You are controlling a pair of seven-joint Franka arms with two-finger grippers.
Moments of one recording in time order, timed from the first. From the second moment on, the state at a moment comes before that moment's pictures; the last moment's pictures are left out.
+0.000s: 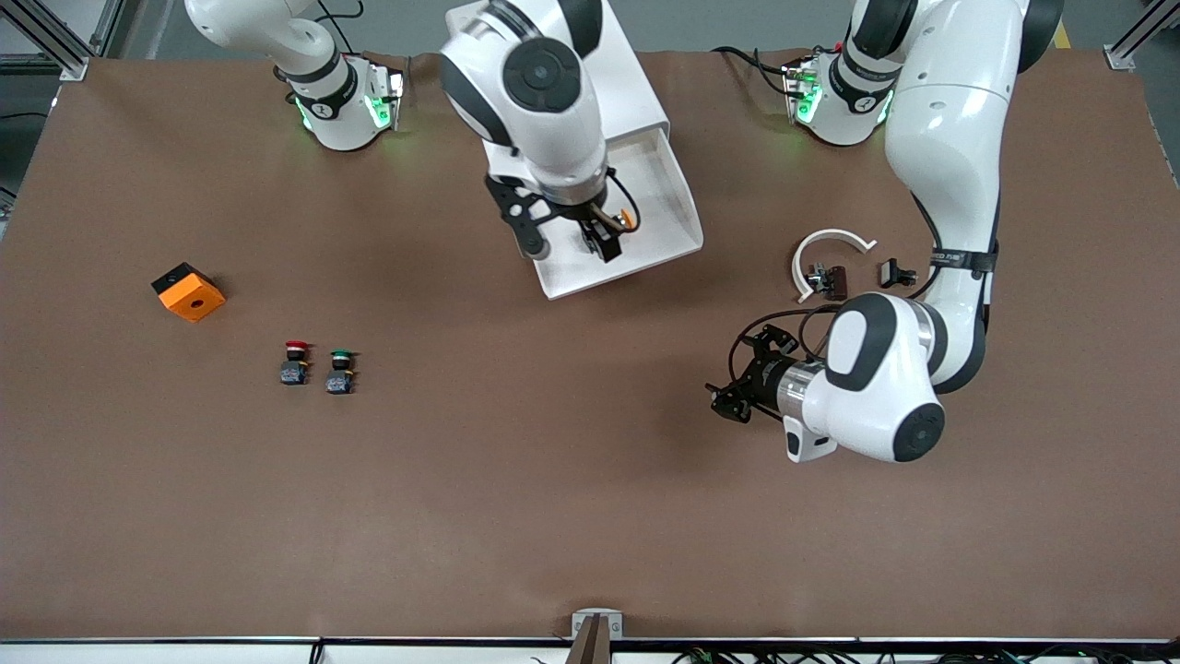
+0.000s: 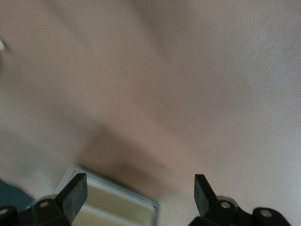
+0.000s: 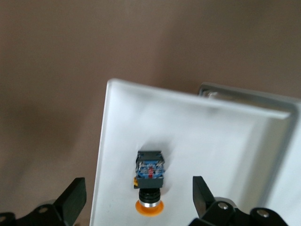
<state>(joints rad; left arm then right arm) -0.39 0.78 0.09 -1.21 -0.50 1.60 -1.08 0.77 0.39 0.01 -1.35 0.16 1.69 1.79</state>
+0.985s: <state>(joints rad) -0.68 0.62 0.08 -1.34 -0.32 1.80 -1.02 0.11 -0.07 -0.01 -1.67 0.09 1.44 0.32</state>
